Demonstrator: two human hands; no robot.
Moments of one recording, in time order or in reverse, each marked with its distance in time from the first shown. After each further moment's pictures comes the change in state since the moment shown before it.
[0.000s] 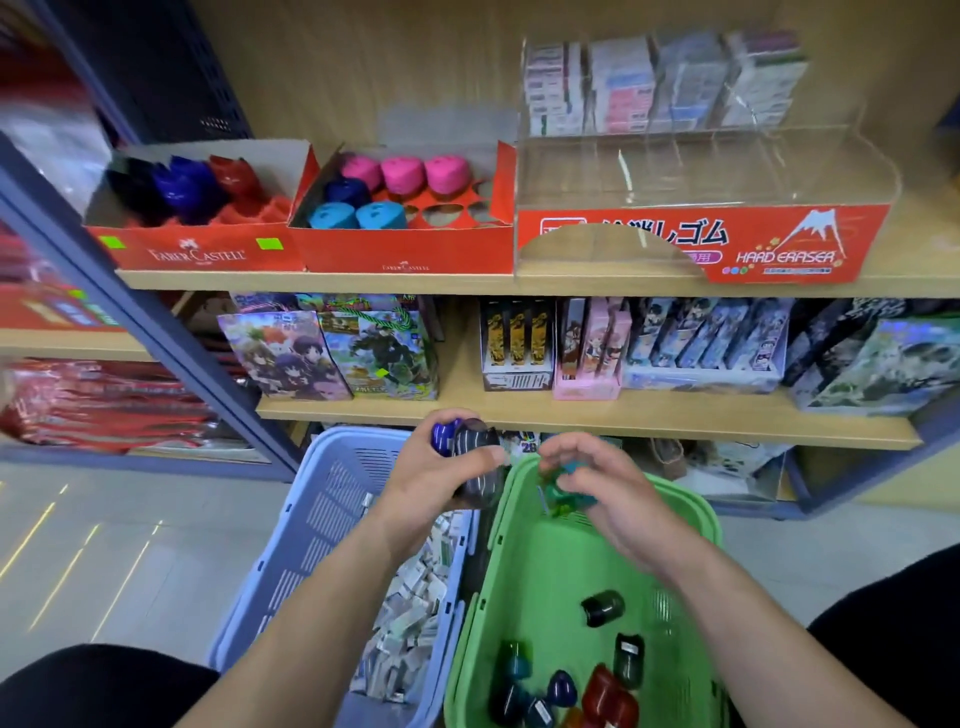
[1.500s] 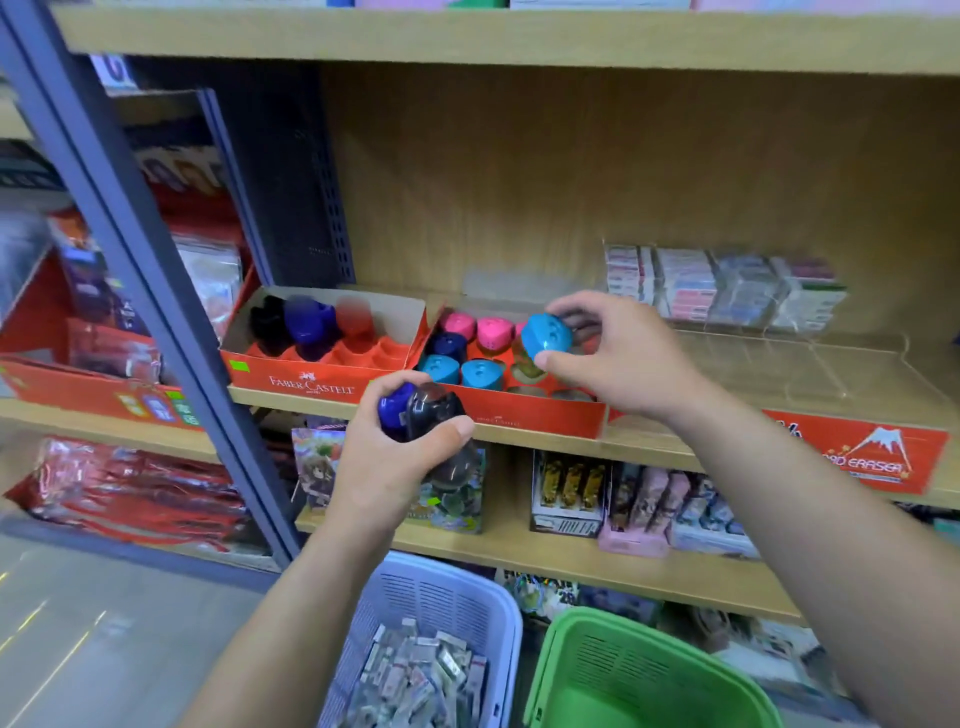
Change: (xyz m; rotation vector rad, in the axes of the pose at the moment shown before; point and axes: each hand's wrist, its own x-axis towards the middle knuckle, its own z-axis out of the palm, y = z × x) left_hand 0.002 0.153 -0.071 -0.067 0.204 0.568; right_hand 0.113 -0.250 0.060 -0.883 0.213 -0.599
